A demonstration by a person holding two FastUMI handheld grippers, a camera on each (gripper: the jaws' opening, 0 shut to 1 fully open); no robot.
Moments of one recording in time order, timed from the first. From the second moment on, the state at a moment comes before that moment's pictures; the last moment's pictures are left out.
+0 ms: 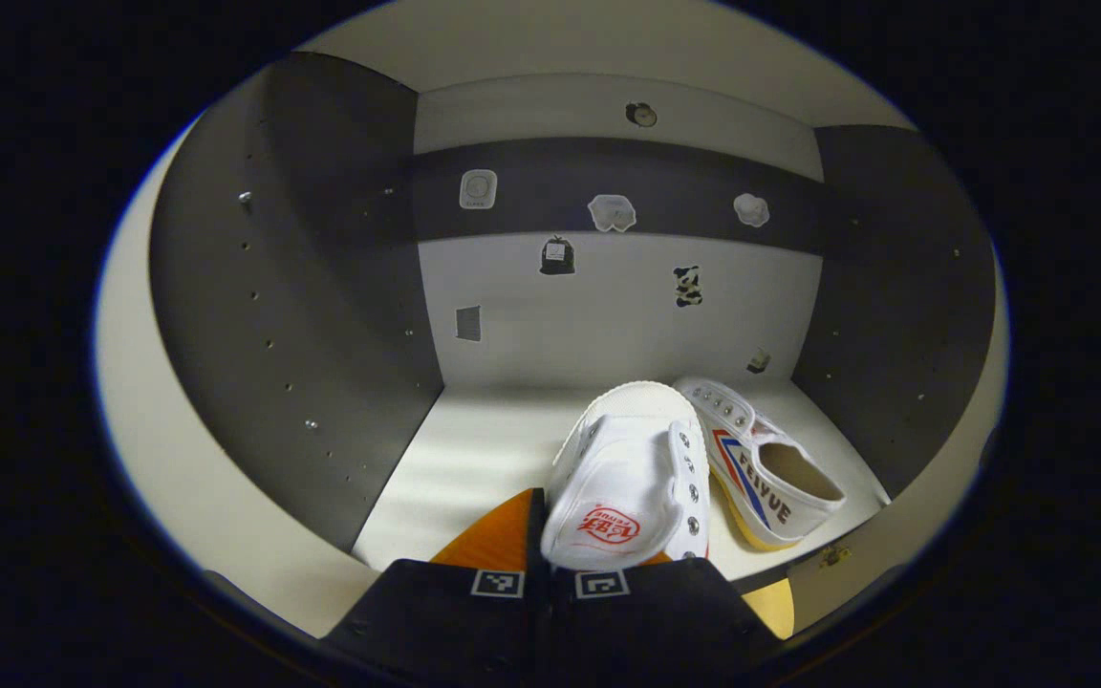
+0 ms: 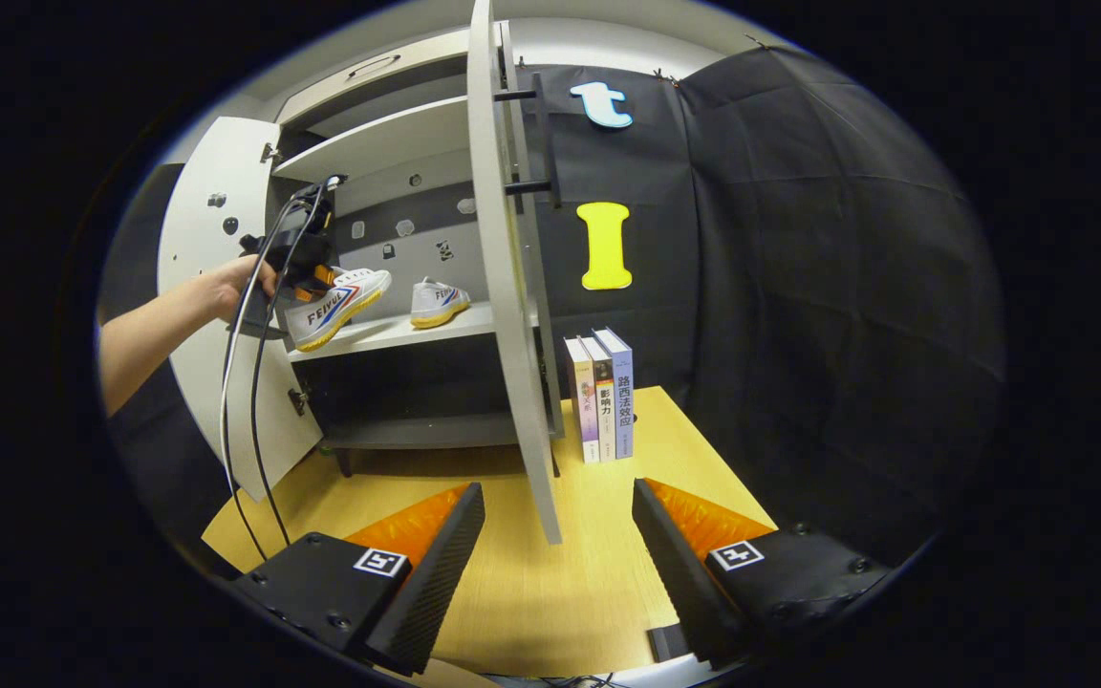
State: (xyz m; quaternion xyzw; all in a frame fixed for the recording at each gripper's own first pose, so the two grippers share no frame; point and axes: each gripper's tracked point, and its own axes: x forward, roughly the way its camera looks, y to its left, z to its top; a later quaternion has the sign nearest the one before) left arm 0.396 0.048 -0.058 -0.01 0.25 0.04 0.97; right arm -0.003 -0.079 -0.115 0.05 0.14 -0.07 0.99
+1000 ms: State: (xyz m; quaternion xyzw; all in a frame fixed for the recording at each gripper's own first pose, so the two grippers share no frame) left arm 0.432 0.063 -0.092 -0.01 0.36 0.08 0.93; right arm 0.006 -0.136 -0.099 0.06 0.12 -0.06 0.99
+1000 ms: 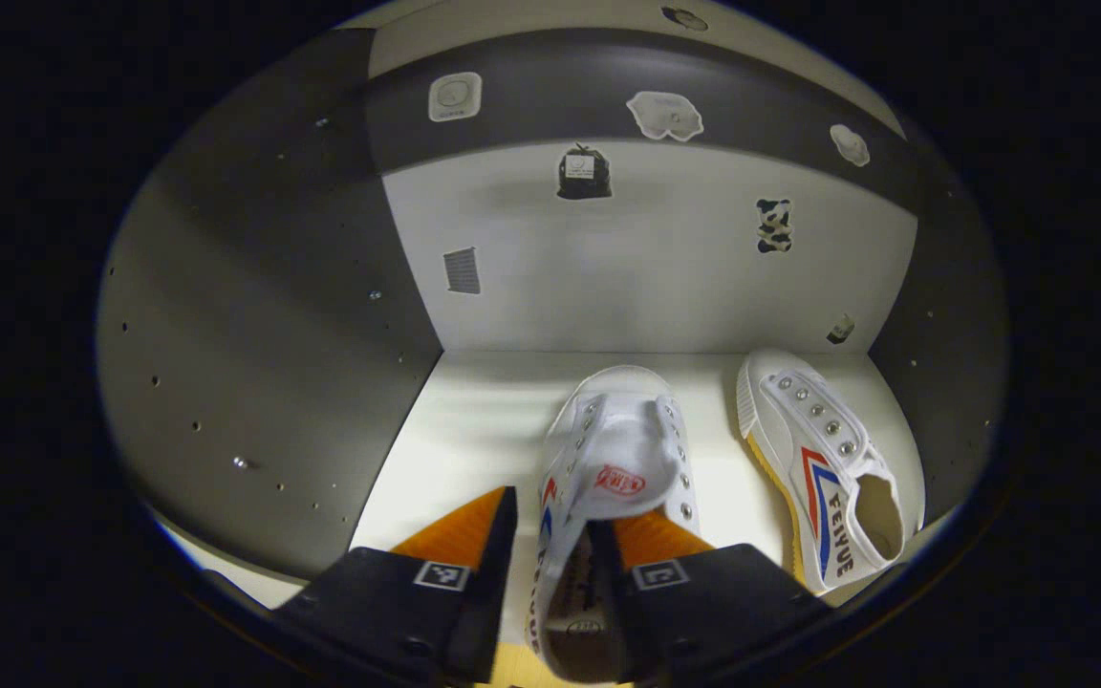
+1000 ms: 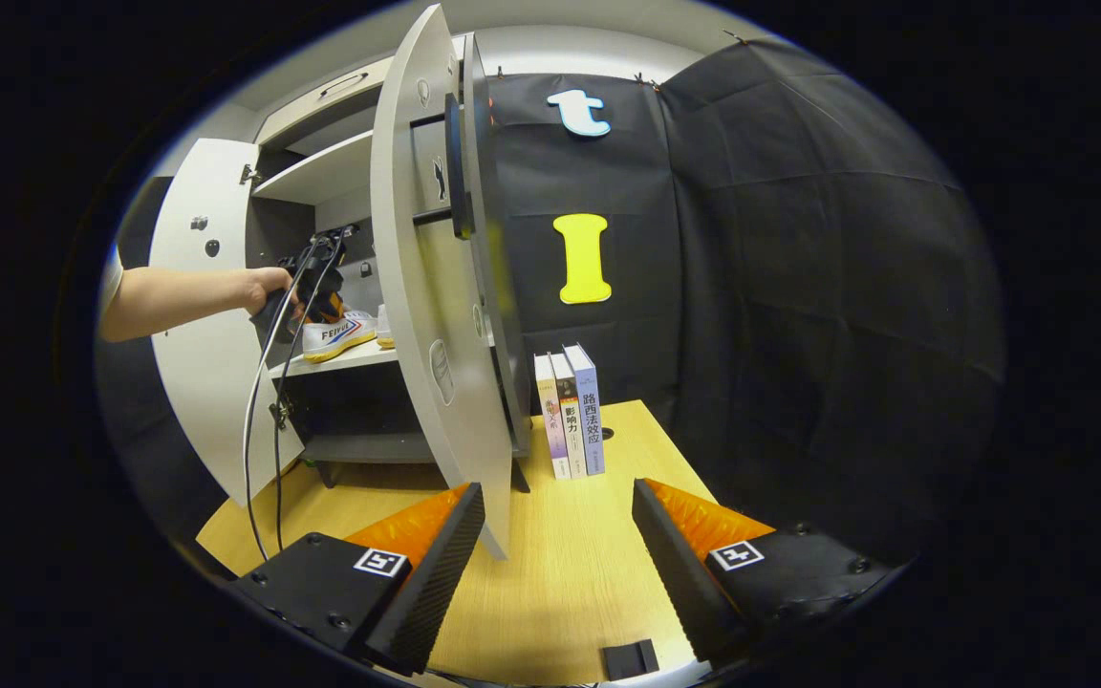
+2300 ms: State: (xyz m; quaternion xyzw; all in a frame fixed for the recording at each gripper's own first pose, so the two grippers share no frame) left arm 0.084 0.031 -0.085 -0.04 0.10 0.07 0.99; right arm 0.101 -0.181 0.075 0.04 0.01 -0.01 1.00
